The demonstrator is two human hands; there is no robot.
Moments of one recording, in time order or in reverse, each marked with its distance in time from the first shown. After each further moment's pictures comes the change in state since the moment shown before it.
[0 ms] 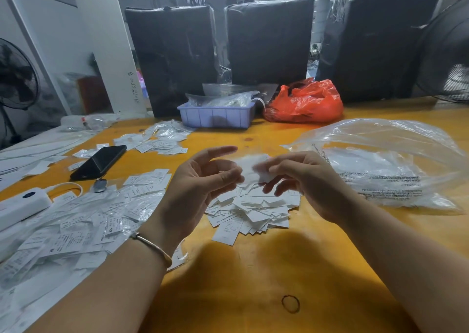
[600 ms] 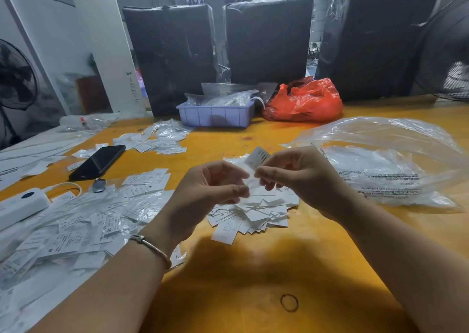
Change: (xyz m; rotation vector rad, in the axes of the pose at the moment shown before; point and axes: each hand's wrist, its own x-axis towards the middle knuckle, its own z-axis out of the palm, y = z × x) left_hand -0.001 -0.005 0.001 0.345 -0.085 -0.039; right_hand -0.004 -0.010 0.004 -0.290 0.027 -0.192
